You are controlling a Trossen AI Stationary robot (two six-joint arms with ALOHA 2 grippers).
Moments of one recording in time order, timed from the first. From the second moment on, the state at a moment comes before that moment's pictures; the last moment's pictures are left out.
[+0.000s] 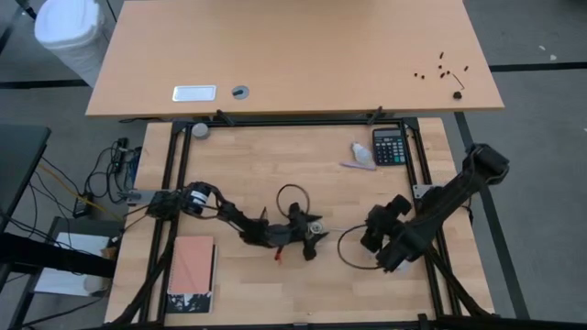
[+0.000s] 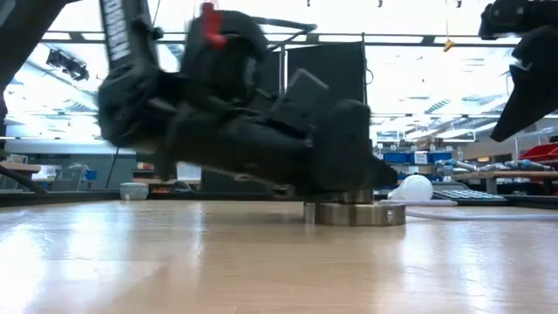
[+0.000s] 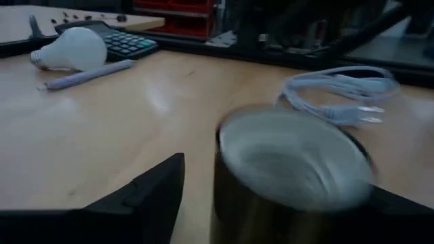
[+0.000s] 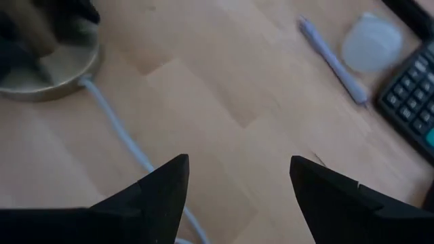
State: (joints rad) left arm -0.29 2.30 1.02 1.12 -0.57 -0.19; right arm 0.73 1.50 0.92 -1.18 0.66 1.47
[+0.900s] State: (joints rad) left arm -0.21 2.17 1.26 0.68 -0.41 -0.08; right arm 0.59 1.12 0.74 -1.13 0.83 1.34
